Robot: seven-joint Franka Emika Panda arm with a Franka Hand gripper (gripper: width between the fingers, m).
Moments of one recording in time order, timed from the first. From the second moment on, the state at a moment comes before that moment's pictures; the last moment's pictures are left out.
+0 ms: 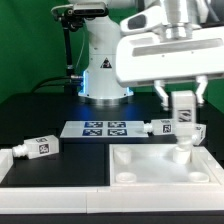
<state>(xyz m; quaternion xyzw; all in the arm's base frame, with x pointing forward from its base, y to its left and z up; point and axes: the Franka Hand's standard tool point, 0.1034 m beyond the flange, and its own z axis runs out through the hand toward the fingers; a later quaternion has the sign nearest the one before) 0.616 0.106 0.126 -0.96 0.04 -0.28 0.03</state>
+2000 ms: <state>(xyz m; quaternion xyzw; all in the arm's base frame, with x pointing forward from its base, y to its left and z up) 0.626 0.110 0.078 -0.96 0.02 -0.29 0.00</state>
